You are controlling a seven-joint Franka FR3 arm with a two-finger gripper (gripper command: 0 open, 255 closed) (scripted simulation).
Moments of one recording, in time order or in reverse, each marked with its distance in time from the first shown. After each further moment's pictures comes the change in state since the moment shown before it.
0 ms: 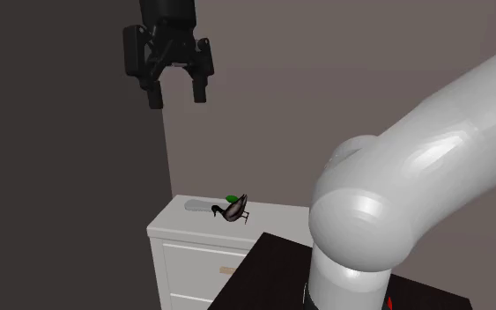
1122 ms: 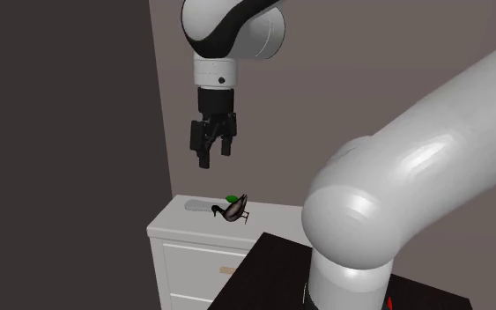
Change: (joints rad) arm -0.087 0.029 -0.275 -0.369 -0.204 0.509 -0.339
